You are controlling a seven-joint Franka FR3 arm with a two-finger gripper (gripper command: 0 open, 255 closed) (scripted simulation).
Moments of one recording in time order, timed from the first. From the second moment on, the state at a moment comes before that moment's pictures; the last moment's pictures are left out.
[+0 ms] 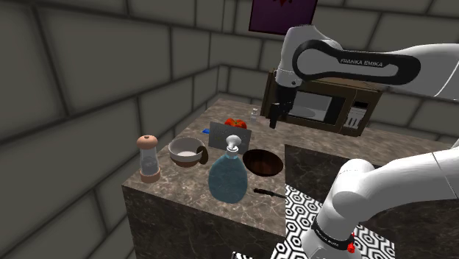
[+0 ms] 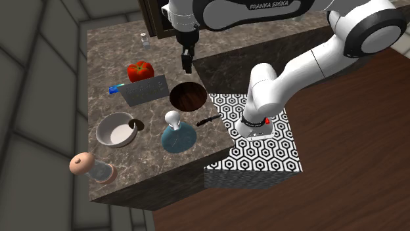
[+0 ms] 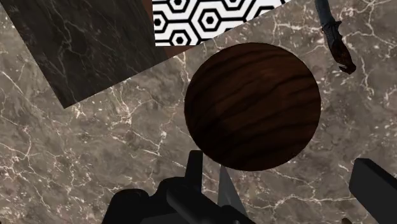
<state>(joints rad) -0.01 -0.79 -0.05 -2.40 -0.12 1.63 0.01</state>
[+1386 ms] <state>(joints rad) 0.27 -0.83 -0.07 -2.91 -0.03 1.90 -0.36</state>
